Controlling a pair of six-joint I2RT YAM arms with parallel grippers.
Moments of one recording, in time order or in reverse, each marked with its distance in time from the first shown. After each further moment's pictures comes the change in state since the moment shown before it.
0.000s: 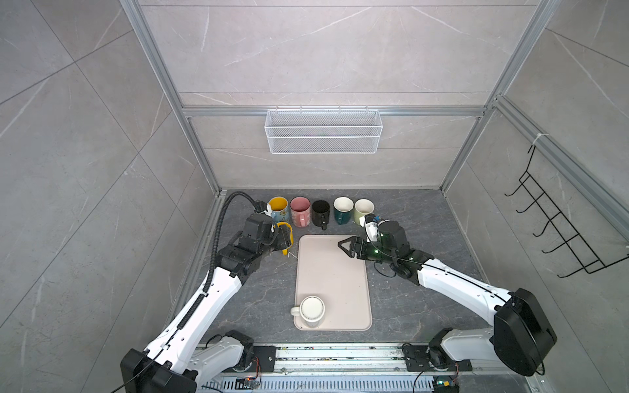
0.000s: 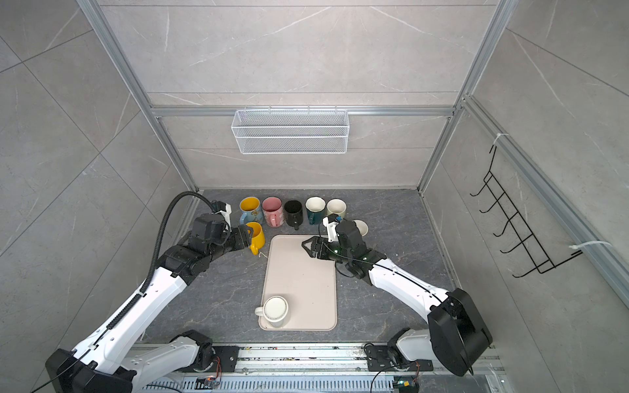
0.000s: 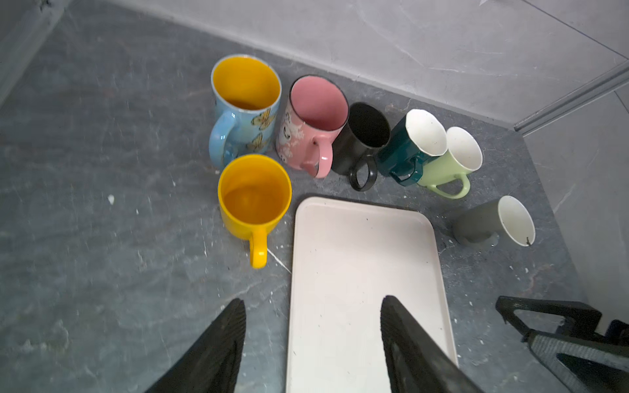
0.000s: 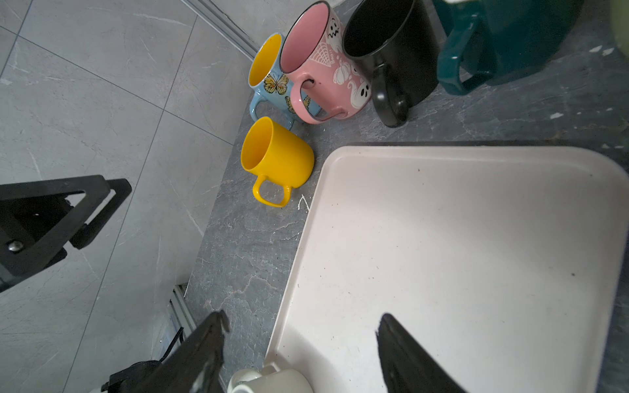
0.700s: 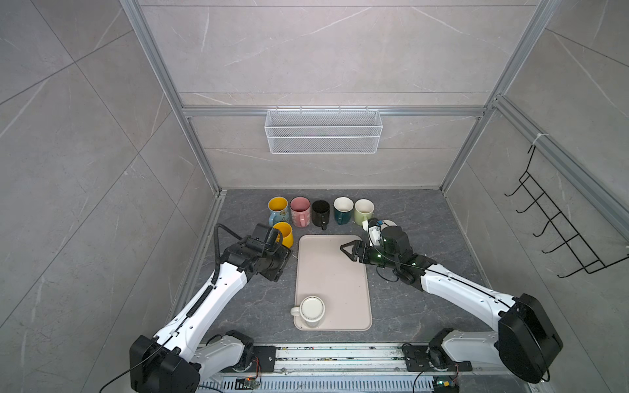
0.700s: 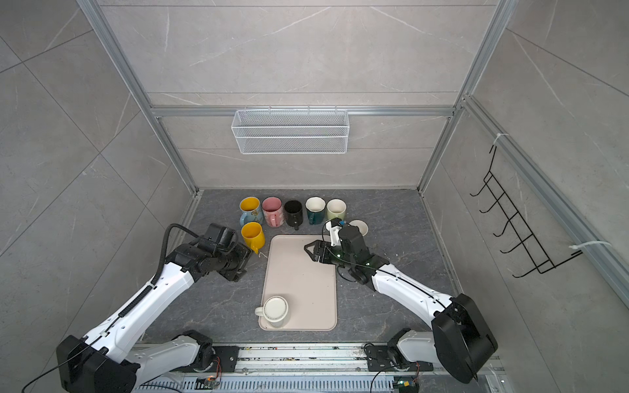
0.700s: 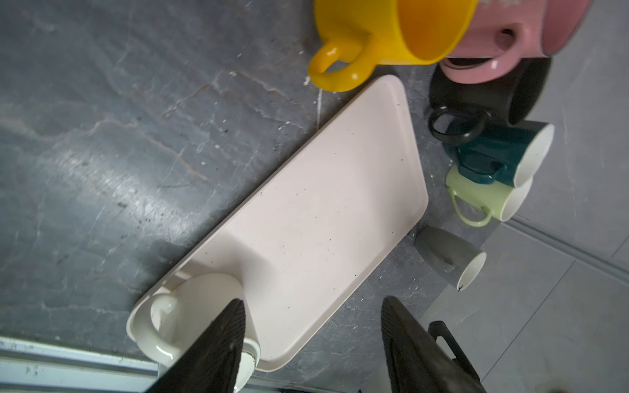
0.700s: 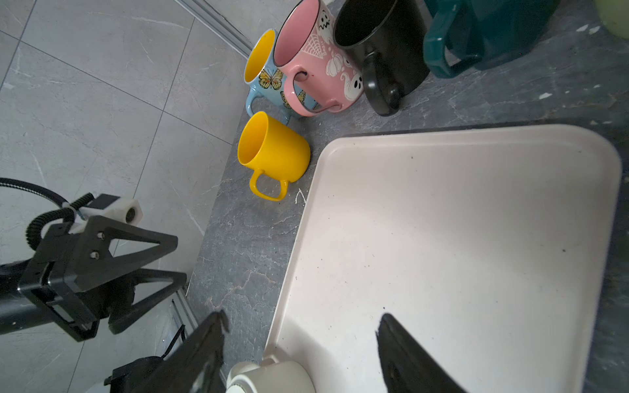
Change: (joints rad) left arm 0.000 0.046 -0.068 -0.265 0.237 -0.918; right arm -0.001 -0.047 -0.071 0.030 0.009 0.026
